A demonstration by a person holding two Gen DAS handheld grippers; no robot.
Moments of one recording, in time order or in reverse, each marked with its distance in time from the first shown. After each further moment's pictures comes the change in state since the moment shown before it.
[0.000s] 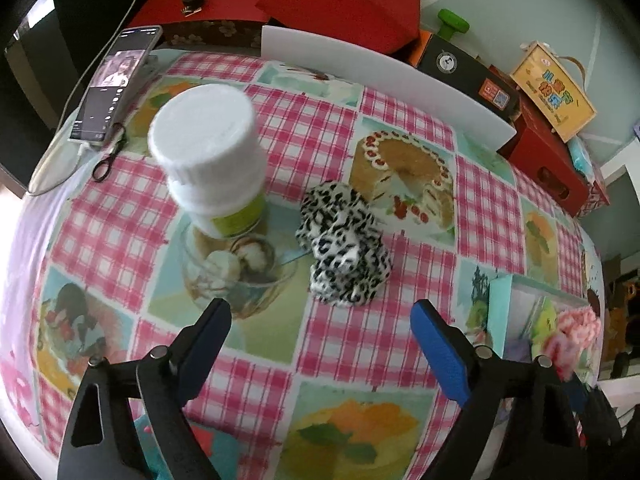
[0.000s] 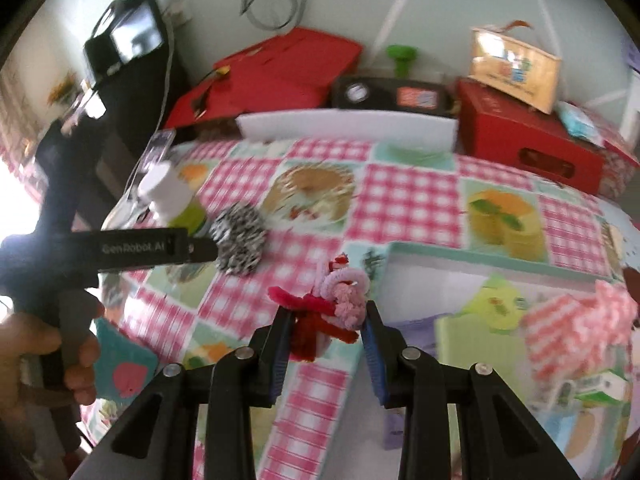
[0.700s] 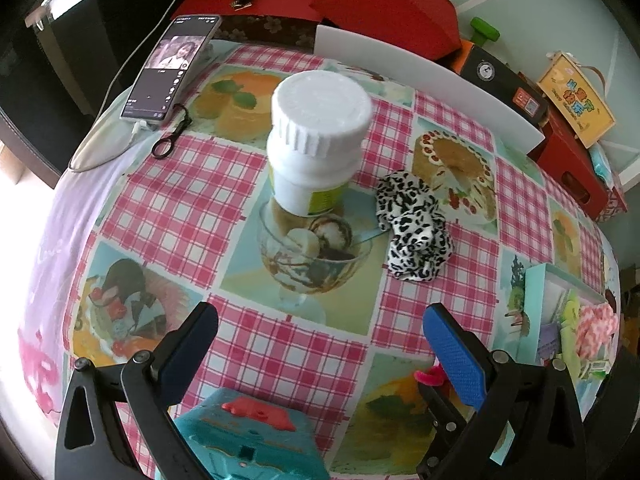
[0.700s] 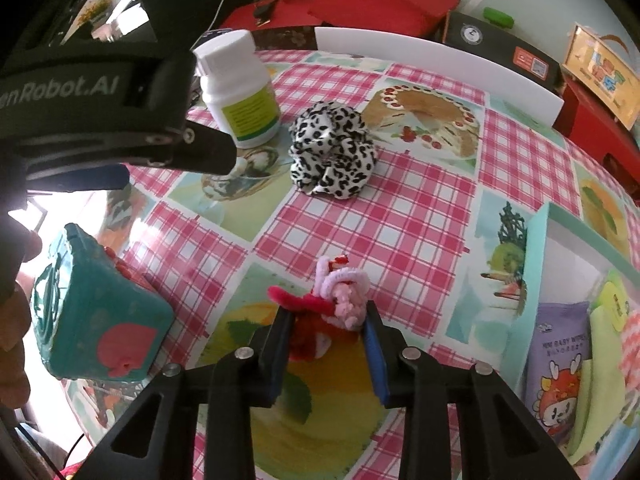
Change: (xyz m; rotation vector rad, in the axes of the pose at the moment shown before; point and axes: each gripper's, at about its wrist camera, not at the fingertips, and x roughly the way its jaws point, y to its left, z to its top) left arm -0.023 0.044 -0.017 -0.026 -0.003 0.085; right arm 0.081 0.086 -0.038 -0.206 0.202 0.066
